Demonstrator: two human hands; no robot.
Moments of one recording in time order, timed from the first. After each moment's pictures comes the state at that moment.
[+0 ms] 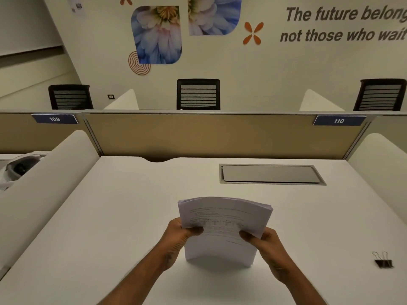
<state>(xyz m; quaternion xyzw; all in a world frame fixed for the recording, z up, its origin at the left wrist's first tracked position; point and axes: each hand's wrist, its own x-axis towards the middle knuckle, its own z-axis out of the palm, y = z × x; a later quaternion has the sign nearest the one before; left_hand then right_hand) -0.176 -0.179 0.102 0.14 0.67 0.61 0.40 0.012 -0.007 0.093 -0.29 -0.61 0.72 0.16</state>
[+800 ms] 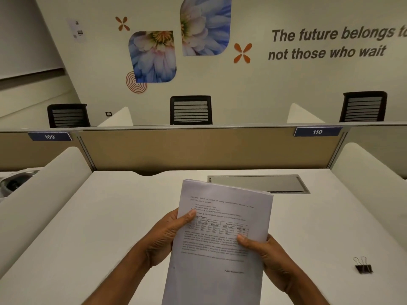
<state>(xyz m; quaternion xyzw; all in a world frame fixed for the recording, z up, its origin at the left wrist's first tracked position) -0.134 -0.162 0.192 0.22 0.63 0.61 0.44 0.060 0.009 0.145 -0.31 -0.54 0.77 0.12</state>
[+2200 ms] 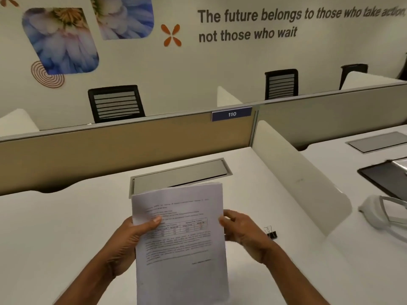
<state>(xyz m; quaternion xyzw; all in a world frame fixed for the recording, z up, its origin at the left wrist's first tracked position) -0.034 -0.013 0.178 0.22 0.65 0.57 0.46 0.194 0.167 0.129 -0.32 -0.60 0.71 0.16</state>
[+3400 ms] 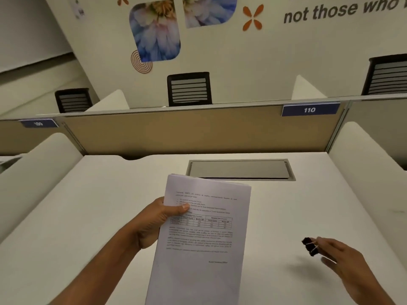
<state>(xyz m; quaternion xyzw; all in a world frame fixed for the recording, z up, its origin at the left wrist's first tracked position) -0.057 -0.039 0.192 0.15 0.70 0.54 0.43 0.266 0.260 0.049 -0.46 -0.54 0.67 0.19</state>
